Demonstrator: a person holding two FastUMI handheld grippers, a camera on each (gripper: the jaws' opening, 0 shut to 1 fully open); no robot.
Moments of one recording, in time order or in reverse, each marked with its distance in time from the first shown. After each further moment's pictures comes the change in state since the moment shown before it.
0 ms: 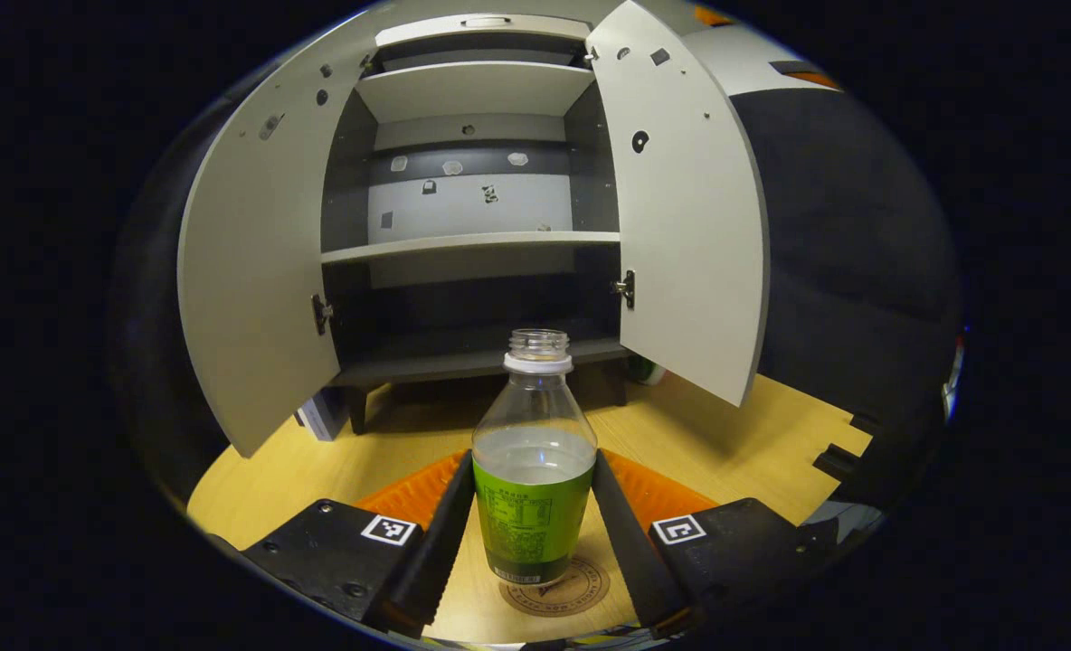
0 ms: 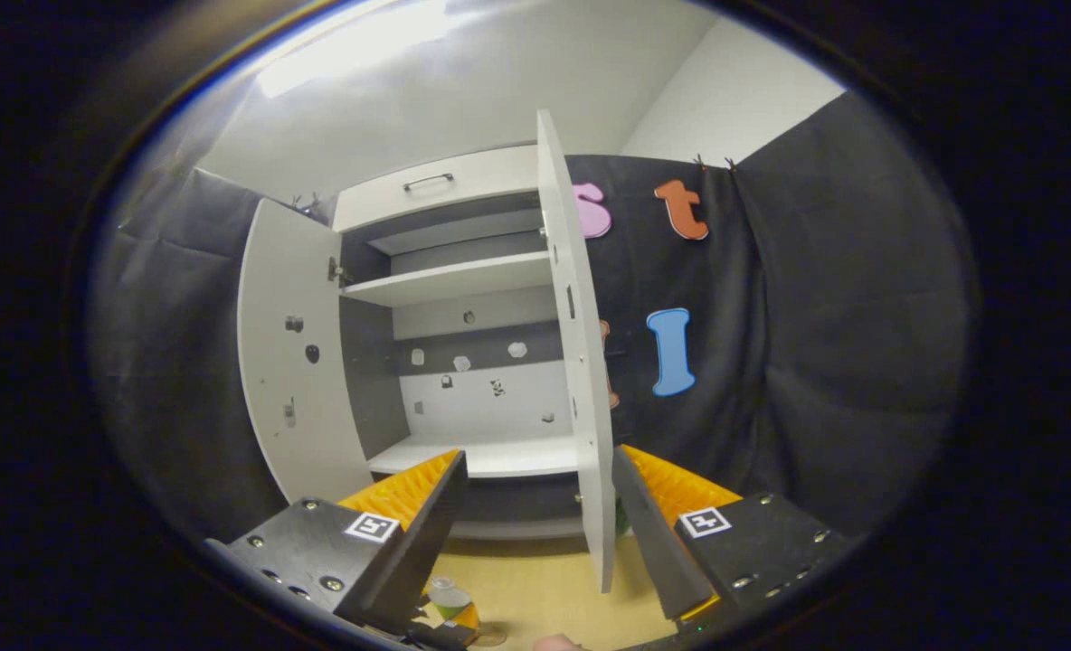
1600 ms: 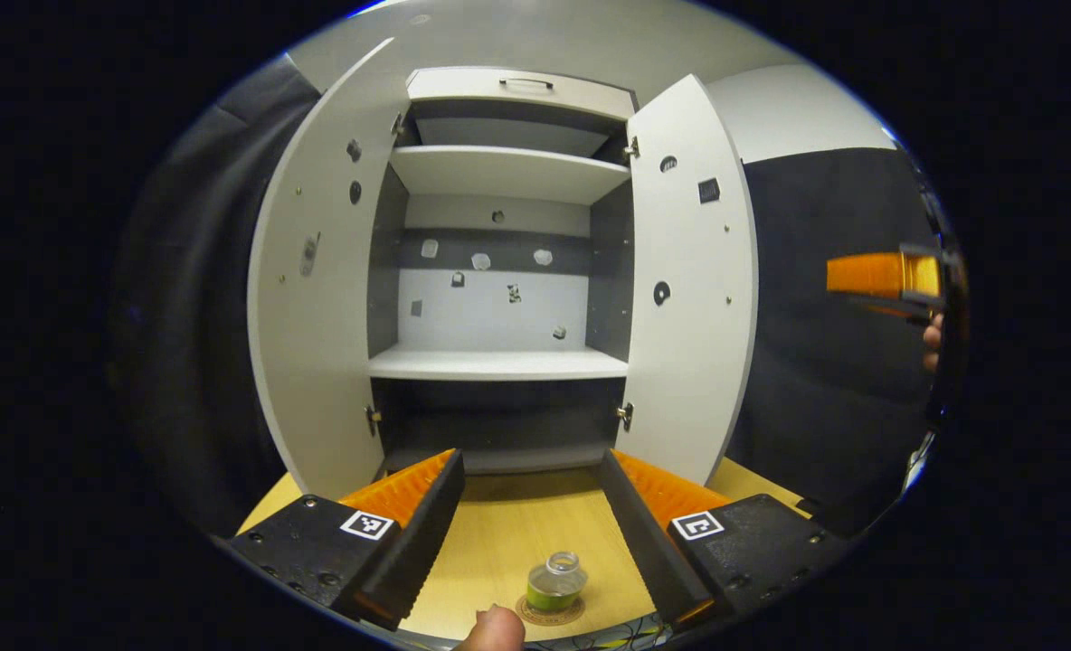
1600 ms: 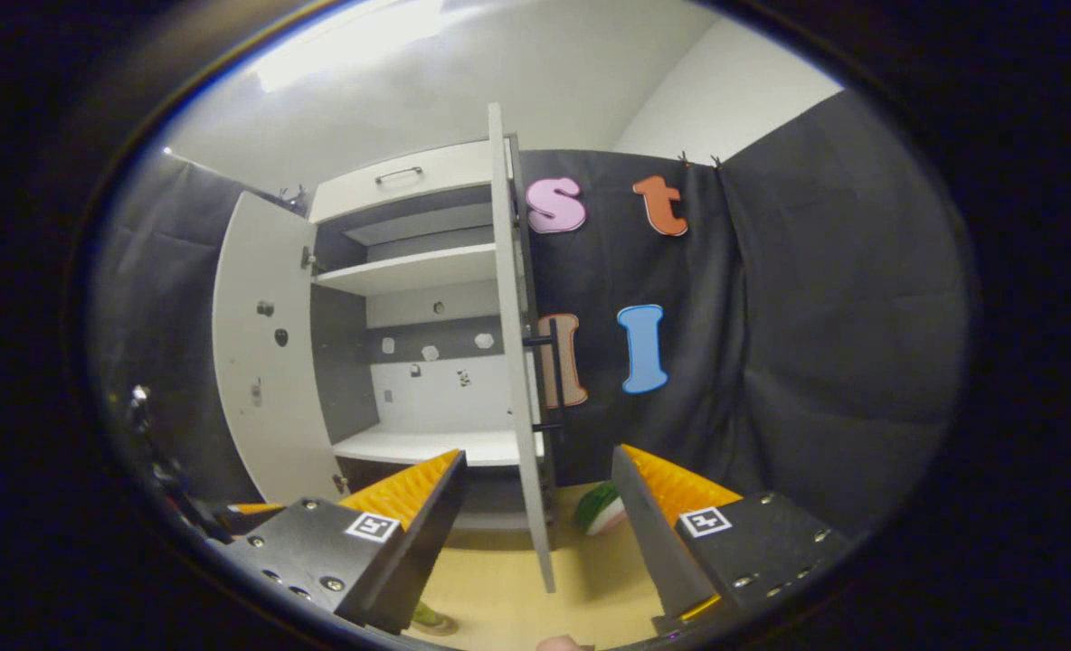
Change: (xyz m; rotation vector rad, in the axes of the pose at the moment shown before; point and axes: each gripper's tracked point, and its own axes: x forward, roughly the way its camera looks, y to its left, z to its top) left arm -0.098 0.039 0.207 -0.043 -0.178 0.033; right arm 0.011 -0.093 0.003 -0.076 -0.021 -0.051
